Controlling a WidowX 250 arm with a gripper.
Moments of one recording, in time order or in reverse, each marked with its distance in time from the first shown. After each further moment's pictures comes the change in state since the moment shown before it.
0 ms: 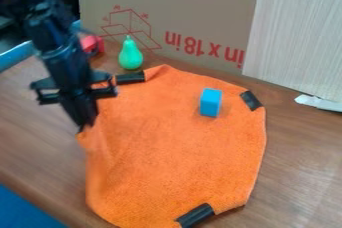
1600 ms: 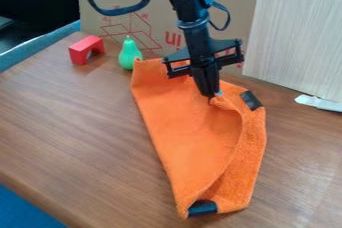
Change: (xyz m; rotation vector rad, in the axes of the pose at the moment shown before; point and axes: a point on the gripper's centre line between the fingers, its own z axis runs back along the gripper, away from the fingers) arm 0.061 -0.147 -0.030 -0.081 0.027 0.122
